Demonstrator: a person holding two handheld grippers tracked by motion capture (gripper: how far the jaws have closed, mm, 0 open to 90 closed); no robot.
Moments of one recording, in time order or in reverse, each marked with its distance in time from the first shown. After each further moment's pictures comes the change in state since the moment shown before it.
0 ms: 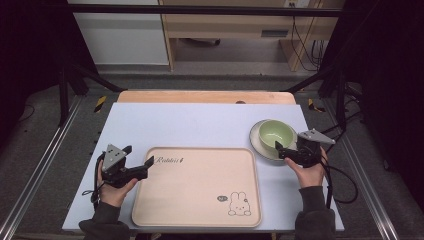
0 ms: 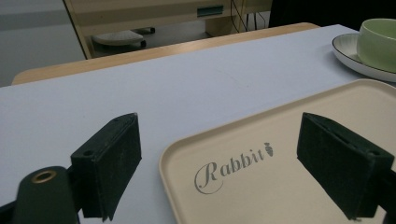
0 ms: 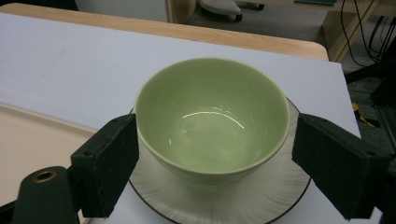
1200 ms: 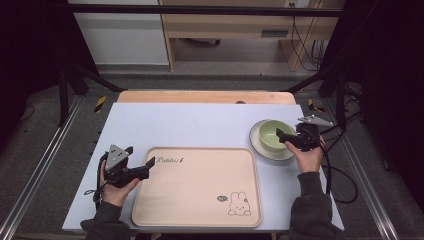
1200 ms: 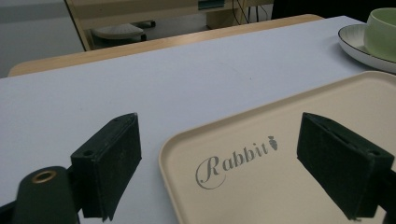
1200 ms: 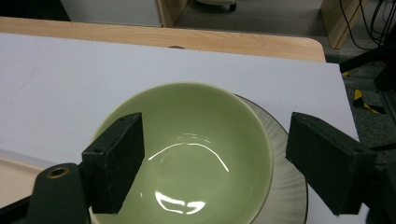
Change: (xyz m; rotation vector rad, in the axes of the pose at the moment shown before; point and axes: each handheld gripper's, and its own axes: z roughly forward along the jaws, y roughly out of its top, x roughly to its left) left arm 0.000 -0.005 0.007 0.024 0.004 0.001; right arm -0.023 0.025 0.037 0.044 -0.012 0.071
